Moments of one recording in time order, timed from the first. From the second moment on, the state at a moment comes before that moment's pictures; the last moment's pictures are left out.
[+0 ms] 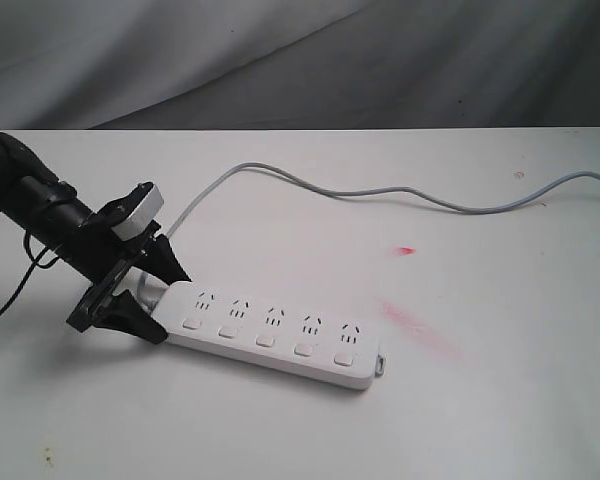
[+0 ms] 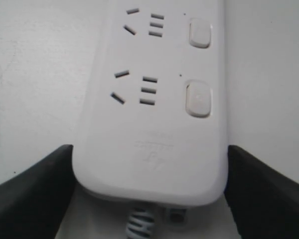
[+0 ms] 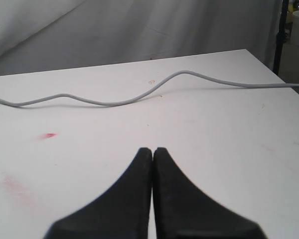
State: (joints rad) left arm 0.11 2.29 -1.40 -0.79 1.23 2.11; right arm -0.13 0.01 0.00 0.10 0.34 -0.03
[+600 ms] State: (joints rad) left arm 0.11 2.29 -1.40 -0.79 1.23 2.11; right arm -0.13 0.01 0.00 0.17 0.15 -0.03
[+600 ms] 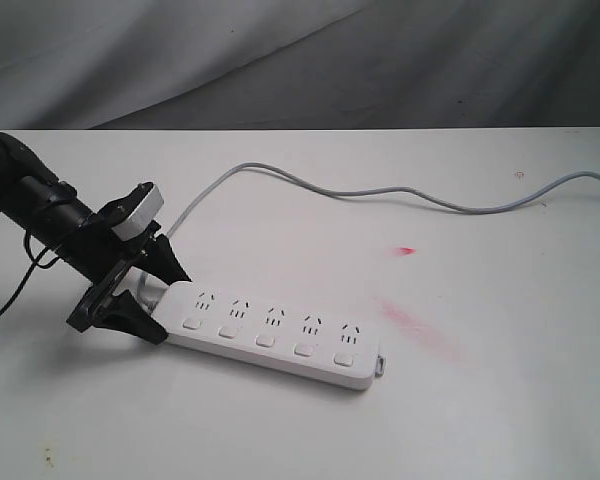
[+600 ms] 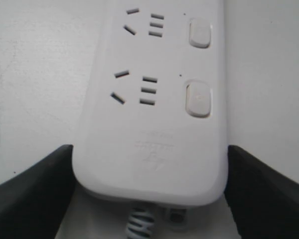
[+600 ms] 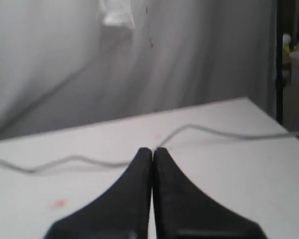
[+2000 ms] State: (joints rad) left arm 0.11 2.29 -1.40 -0.79 1.23 2.11; right arm -0.13 0.88 -0.98 0.36 0.57 -0.37
